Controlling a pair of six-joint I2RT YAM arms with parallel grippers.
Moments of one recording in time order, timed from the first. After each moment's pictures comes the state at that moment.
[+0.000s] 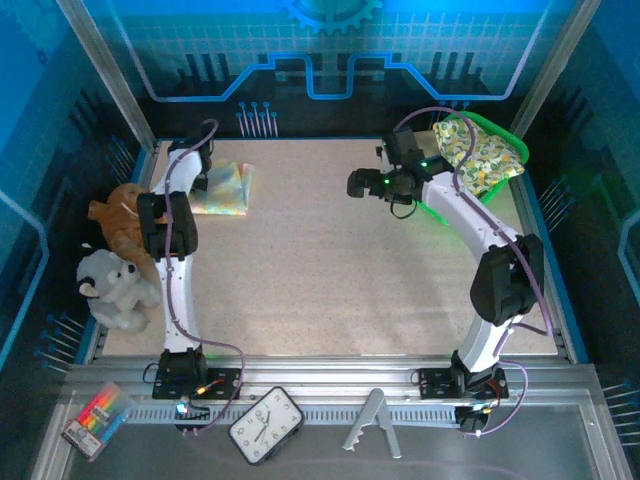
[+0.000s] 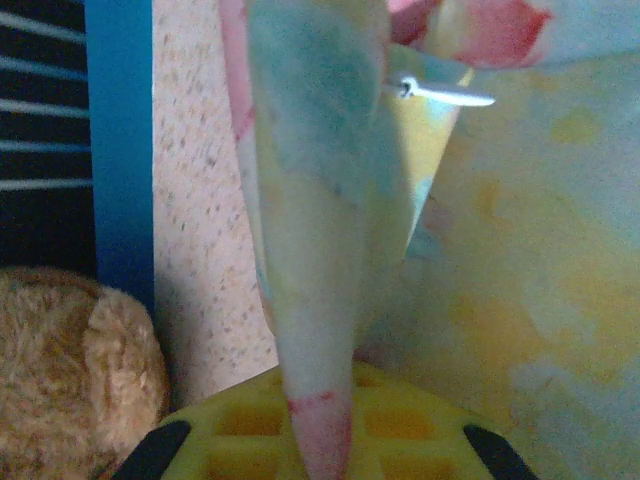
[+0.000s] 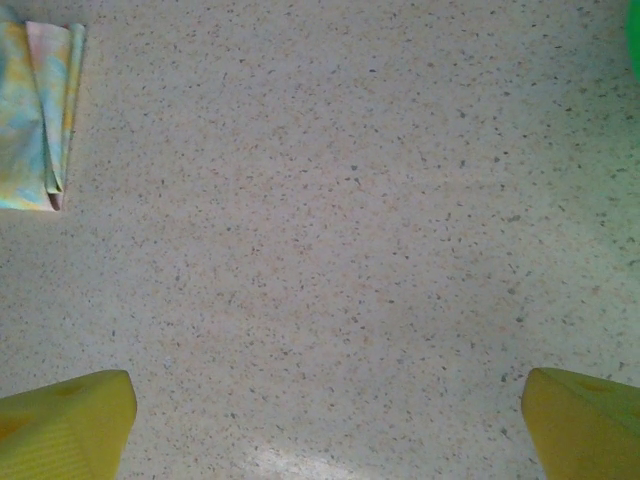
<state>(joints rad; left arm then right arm) 0.15 2.50 2.20 -0.96 -0.57 0.10 0.37 1.76 1.59 -0.78 -0.12 0.43</state>
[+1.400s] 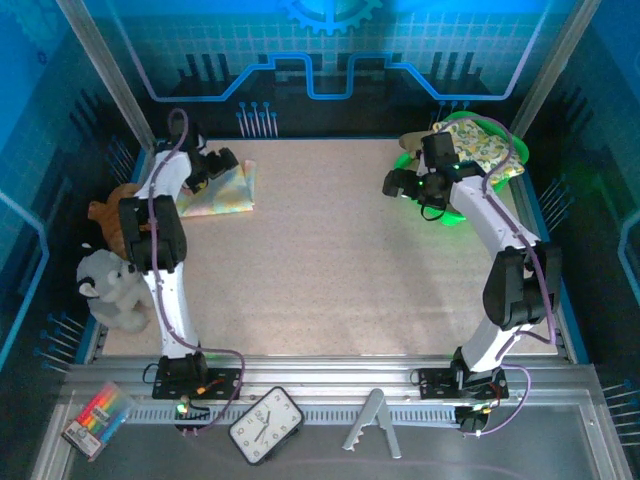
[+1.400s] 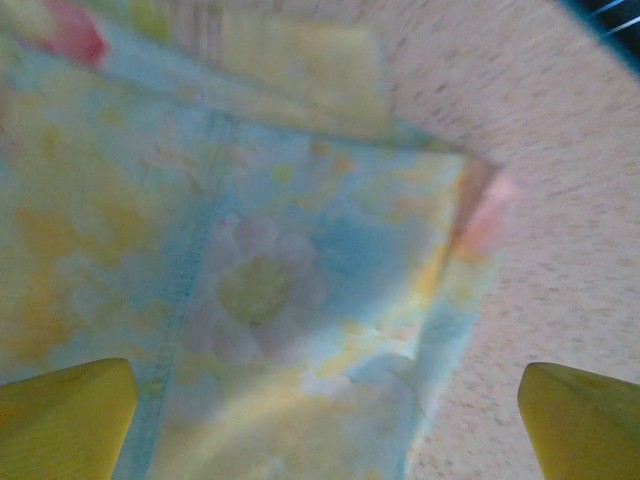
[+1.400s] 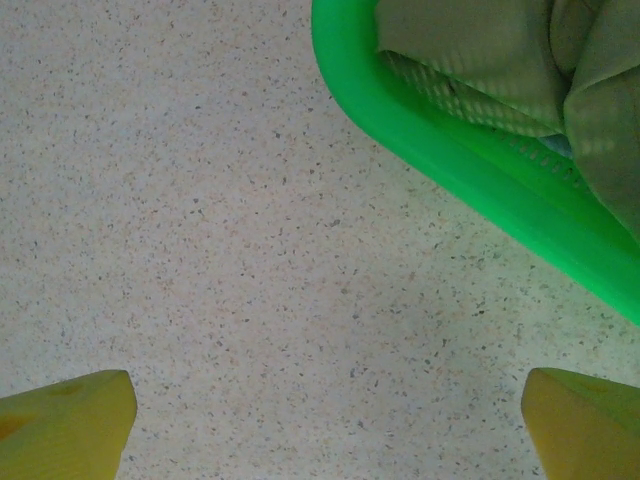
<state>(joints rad) 0.16 2.27 1.92 -0.71 0.20 -0.49 0.18 1.70 1.47 -0.76 -0.10 0.41</state>
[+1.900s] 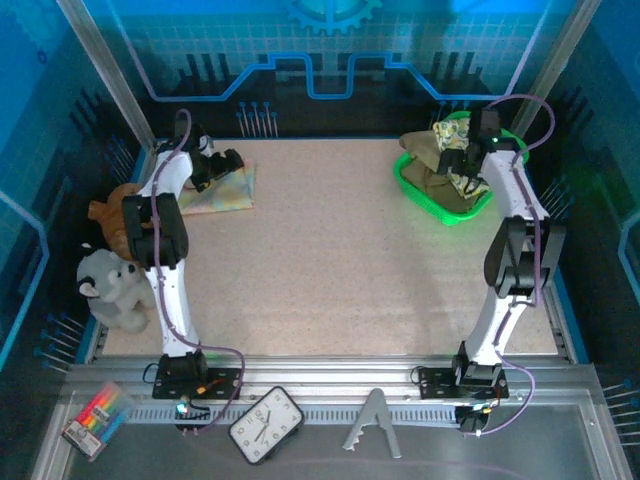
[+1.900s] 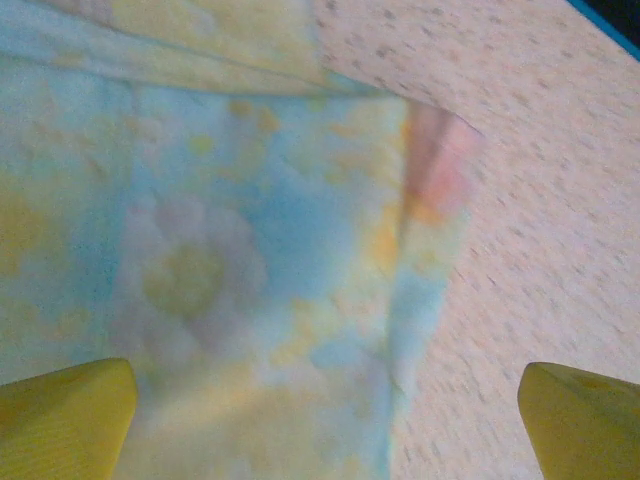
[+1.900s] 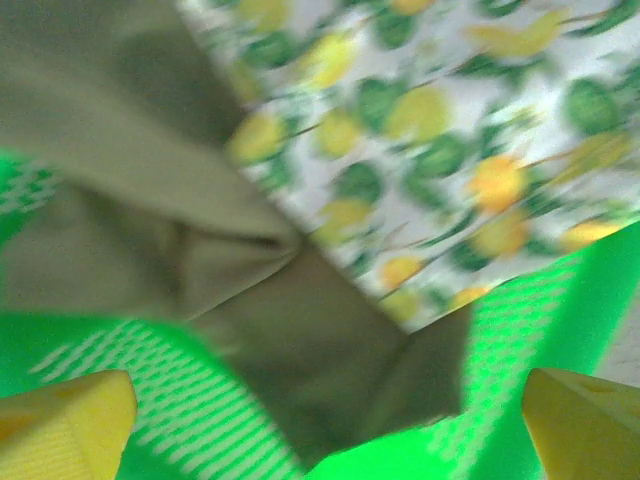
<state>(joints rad) 0.16 2.25 1.92 -0.70 0.33 -0.39 -0.10 1.97 1.80 -0.84 0.15 0.19</state>
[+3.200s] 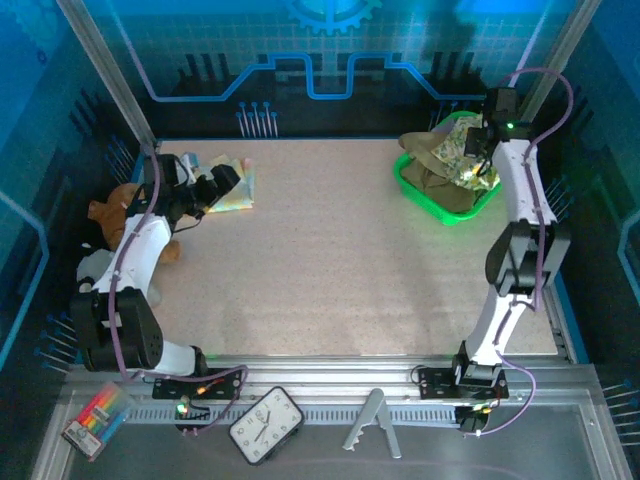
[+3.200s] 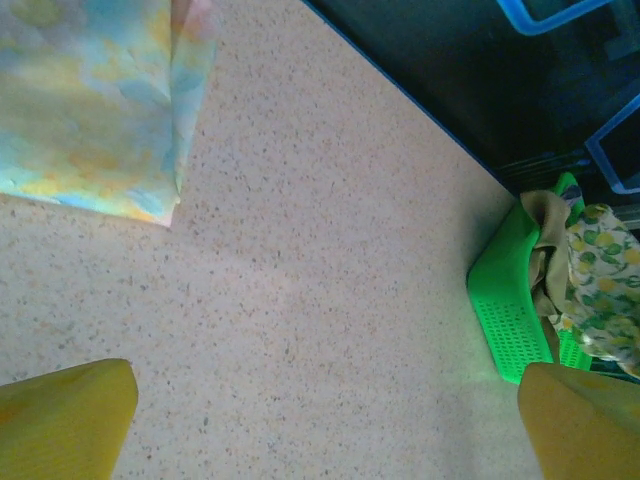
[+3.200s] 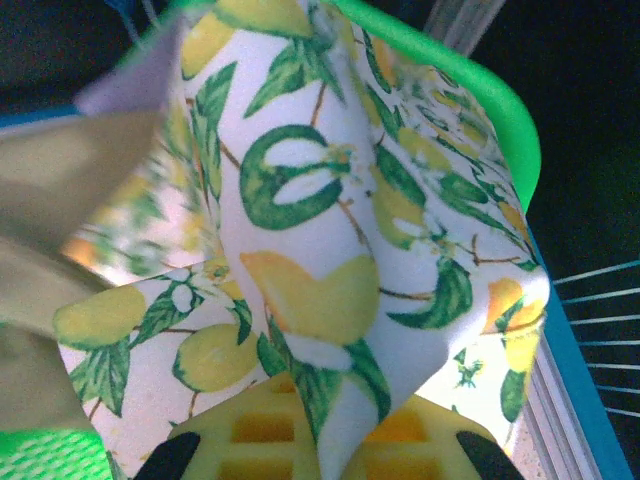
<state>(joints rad) 0.14 1.42 1.11 -0.39 0.52 -0.62 -0.10 1.90 1.94 -0.85 0.22 0.09</state>
